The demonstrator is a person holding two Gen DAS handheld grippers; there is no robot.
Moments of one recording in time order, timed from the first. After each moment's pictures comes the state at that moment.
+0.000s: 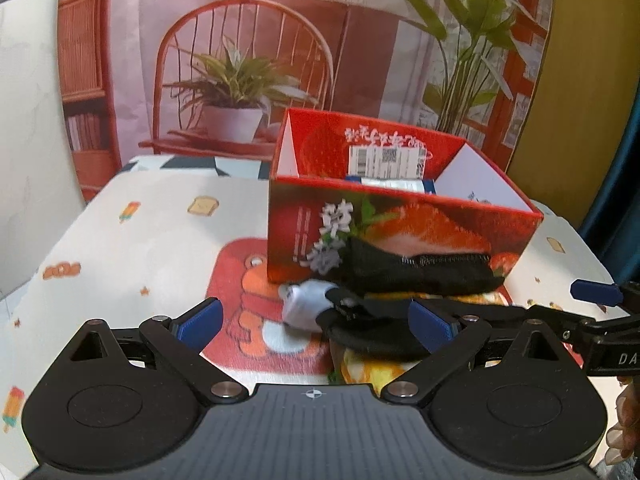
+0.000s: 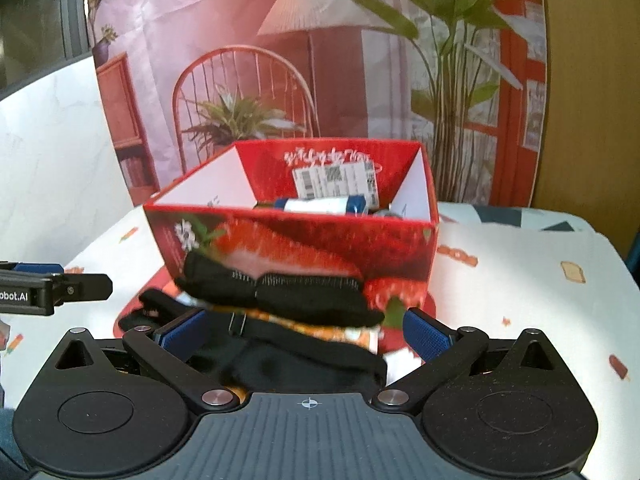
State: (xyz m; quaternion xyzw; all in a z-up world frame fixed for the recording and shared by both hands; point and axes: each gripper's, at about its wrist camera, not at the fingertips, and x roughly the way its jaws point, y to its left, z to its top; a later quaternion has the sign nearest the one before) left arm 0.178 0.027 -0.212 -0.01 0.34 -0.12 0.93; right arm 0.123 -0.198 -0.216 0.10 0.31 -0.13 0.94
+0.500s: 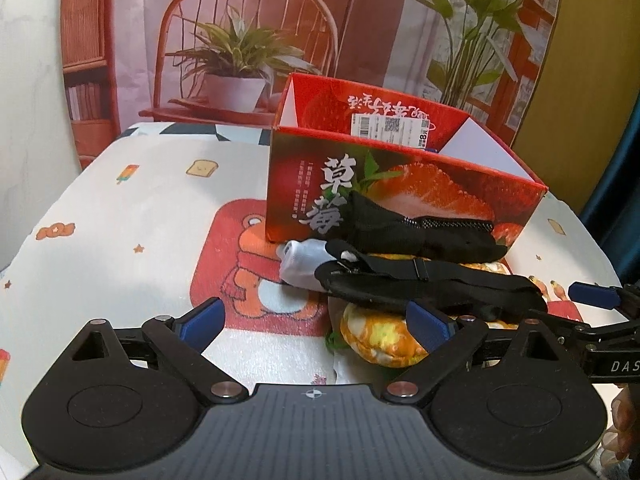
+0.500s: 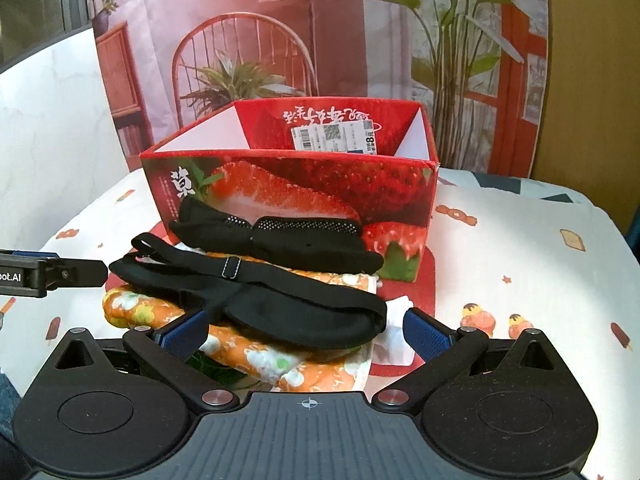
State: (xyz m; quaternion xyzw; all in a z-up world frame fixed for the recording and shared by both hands) left arm 0.171 0.030 -0.233 -0.02 0.37 -0.12 0.92; right arm 0.113 -0.192 -0.238 0.10 0.35 -0.13 0.93
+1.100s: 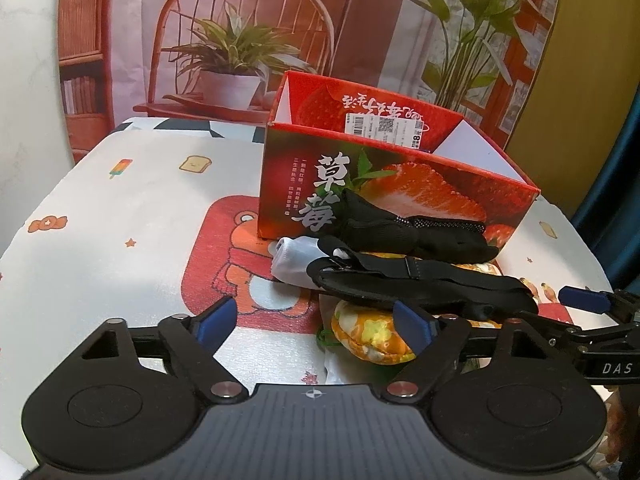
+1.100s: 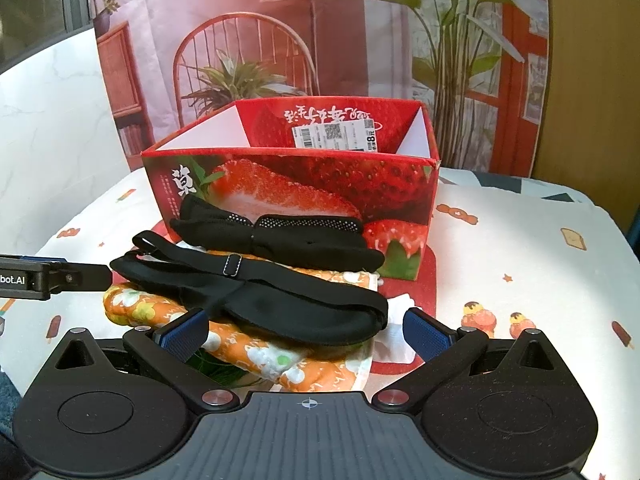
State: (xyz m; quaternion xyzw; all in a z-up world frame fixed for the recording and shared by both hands) left arm 0.170 0.031 -0.234 -0.03 0.37 -0.13 0.92; right arm 0.112 -0.191 -0.241 0.10 0.34 -0.12 0.93
